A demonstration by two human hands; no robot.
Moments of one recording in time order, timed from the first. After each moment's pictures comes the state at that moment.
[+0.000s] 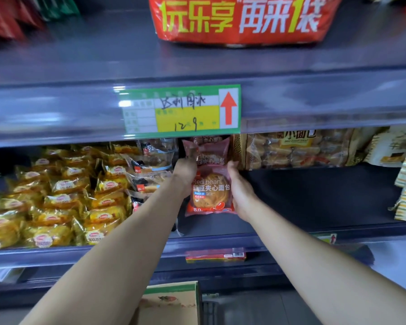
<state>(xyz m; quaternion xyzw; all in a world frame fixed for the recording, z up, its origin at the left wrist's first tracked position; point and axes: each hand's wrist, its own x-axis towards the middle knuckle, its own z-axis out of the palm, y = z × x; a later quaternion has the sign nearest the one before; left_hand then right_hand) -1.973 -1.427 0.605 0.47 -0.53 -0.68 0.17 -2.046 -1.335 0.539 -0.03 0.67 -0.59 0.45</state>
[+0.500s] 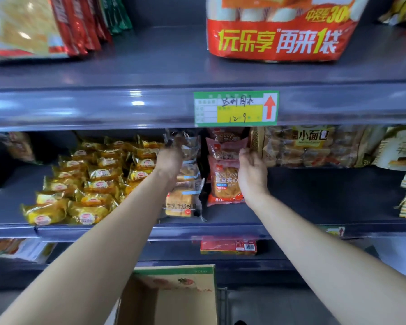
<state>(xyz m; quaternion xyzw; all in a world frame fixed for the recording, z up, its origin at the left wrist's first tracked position) -1.885 -1.457 0.643 0.49 -0.57 -0.61 0.25 -1.983 -1.332 0.612 -0.12 0.75 -0.62 0.20</state>
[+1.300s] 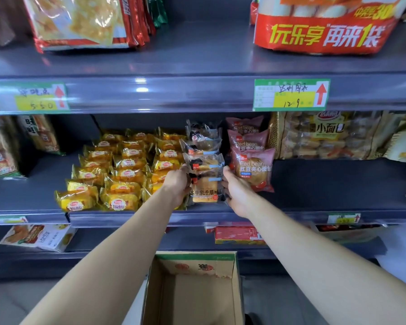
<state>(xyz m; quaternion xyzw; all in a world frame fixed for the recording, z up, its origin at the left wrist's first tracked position) -1.805 -1.475 0.586 0.50 -0.48 -0.70 0.17 -1.902 -1.369 0.575 -0.02 0.69 -0.56 0.46</state>
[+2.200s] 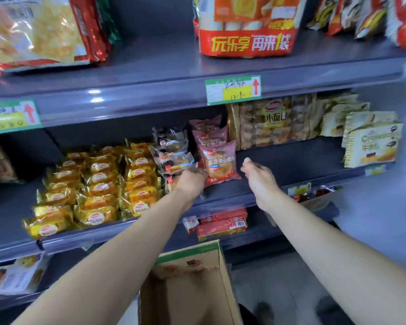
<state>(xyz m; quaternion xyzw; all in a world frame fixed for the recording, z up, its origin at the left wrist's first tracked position) -1.821 -1.395 0.617 0.35 -0.68 -0.64 0.07 -1.912 -1.264 0.614 -0.02 0.77 -0.60 0.22</state>
